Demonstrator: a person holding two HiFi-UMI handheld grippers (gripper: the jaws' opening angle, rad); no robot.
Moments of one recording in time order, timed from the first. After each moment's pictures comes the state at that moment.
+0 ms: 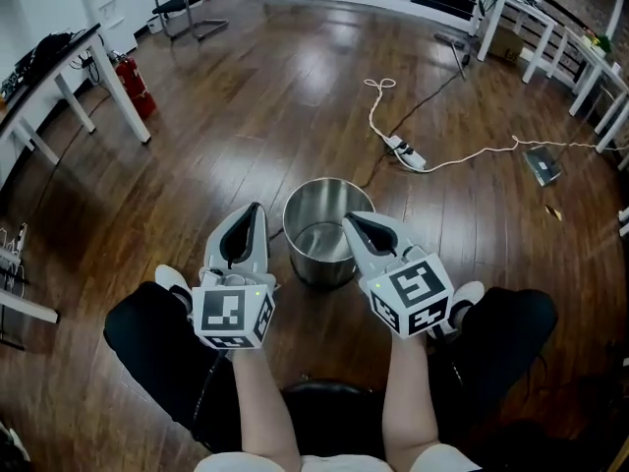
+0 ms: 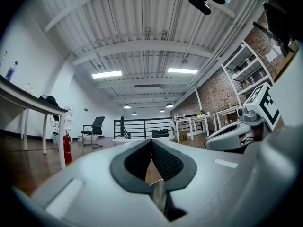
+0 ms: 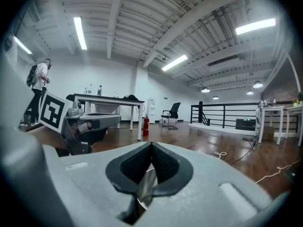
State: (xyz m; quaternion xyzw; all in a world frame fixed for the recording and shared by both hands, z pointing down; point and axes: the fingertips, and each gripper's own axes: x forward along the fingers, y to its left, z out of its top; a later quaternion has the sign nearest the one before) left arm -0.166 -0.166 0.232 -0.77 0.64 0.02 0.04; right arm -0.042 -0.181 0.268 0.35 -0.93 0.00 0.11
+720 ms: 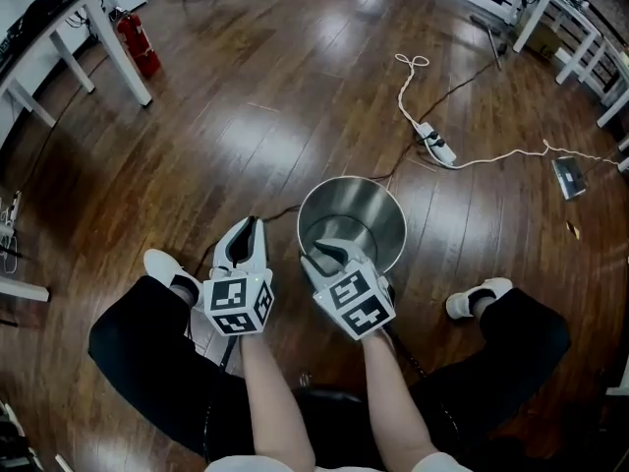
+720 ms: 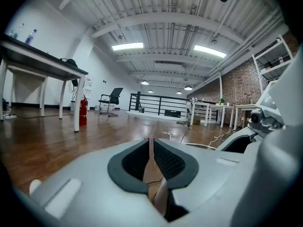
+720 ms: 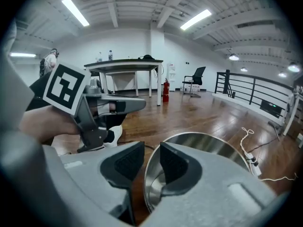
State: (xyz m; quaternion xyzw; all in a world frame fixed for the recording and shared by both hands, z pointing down) left arm -0.246 -0.239 0.405 -0.70 0.70 -0.02 -0.13; right arm -0.153 -0.209 0.448 0.21 -0.93 0.07 0.31
